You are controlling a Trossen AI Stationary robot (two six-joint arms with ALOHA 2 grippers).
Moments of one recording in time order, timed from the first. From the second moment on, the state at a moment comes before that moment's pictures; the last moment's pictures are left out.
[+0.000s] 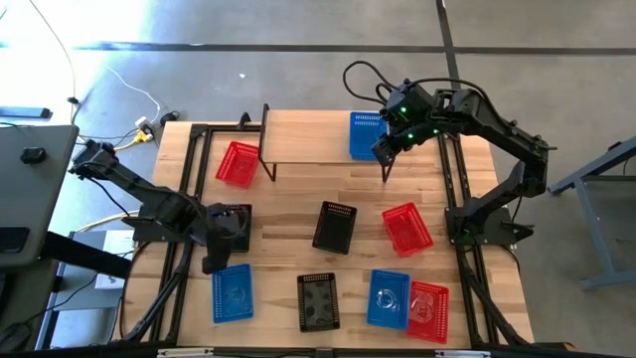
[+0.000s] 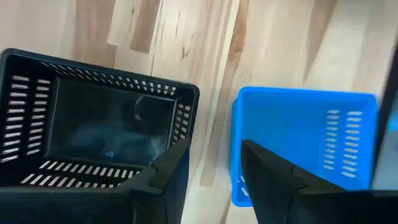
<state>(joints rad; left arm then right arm) -0.40 1.04 0.84 -1.05 -0.05 -0.73 -0.33 1.49 1.88 -1.35 -0.03 0.46</state>
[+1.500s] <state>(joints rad) -0.40 1.56 0.84 -1.05 -0.03 -0.68 -0.33 1.49 1.88 -1.35 -0.03 0.46</state>
